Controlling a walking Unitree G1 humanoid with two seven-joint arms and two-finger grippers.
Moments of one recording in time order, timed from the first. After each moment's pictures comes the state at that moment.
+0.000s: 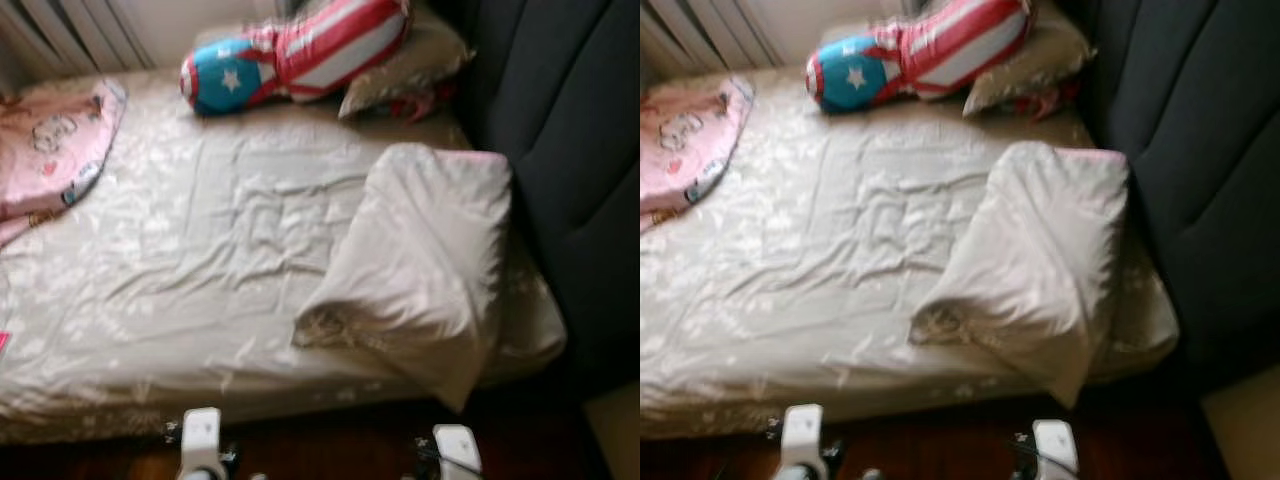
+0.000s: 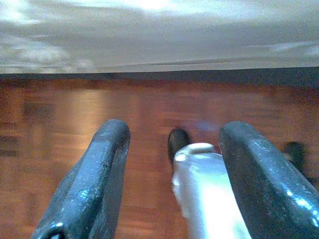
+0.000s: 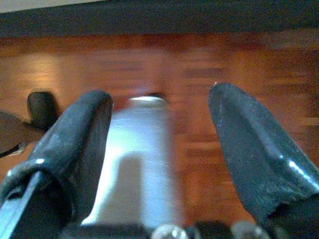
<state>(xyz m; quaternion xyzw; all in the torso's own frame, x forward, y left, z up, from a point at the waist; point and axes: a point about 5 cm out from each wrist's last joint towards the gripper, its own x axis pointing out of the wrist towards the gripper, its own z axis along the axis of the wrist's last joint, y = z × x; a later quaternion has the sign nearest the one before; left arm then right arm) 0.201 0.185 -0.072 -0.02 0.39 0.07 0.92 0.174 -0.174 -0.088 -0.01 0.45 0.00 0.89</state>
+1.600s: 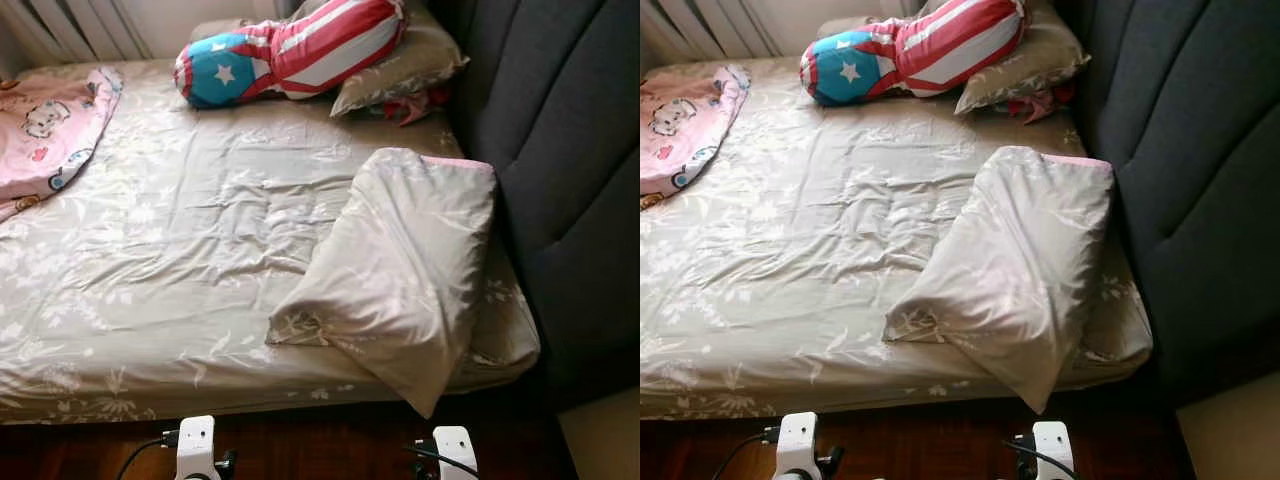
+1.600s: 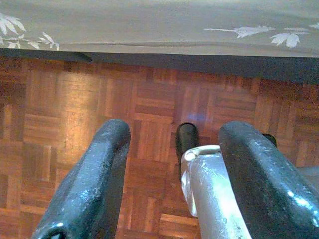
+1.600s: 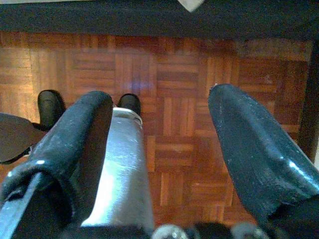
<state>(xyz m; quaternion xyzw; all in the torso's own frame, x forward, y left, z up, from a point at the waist) 0.196 0.195 -0.074 -0.02 0.39 0.07 0.92 0.174 -0.165 -0.089 -0.01 0.45 0.01 0.89</state>
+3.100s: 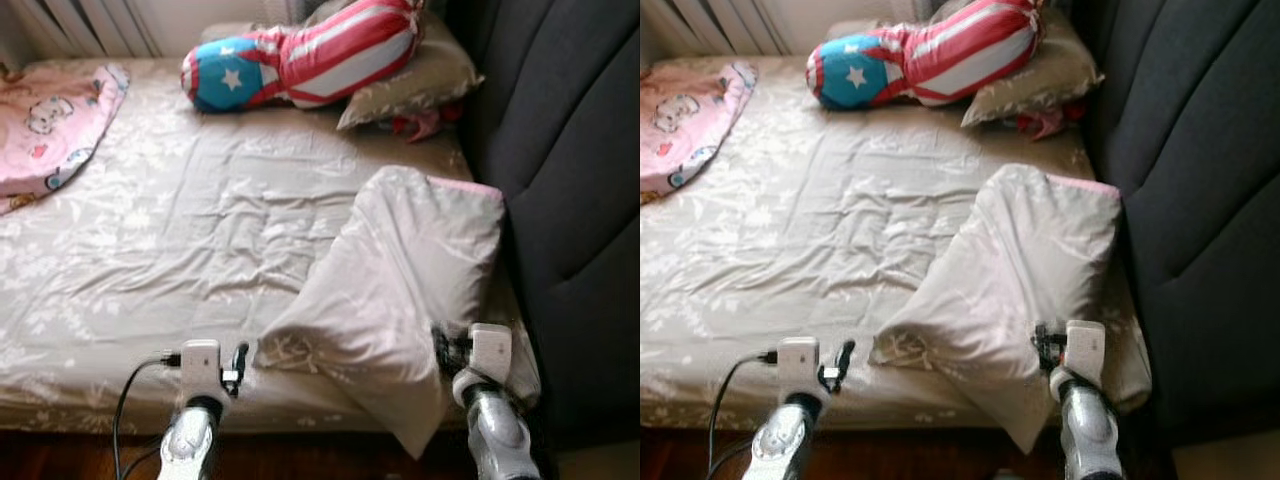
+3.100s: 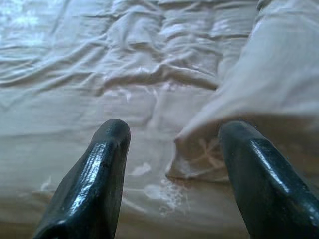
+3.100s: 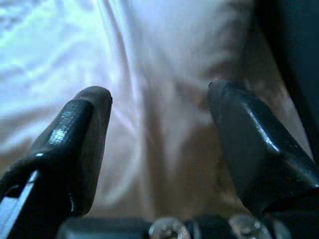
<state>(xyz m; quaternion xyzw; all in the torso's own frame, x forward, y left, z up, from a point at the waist) 0.254 0.184 0.004 0.00 0.08 0.02 1.00 0.264 -0.194 -0.007 0.04 0.14 -0.04 0.99</state>
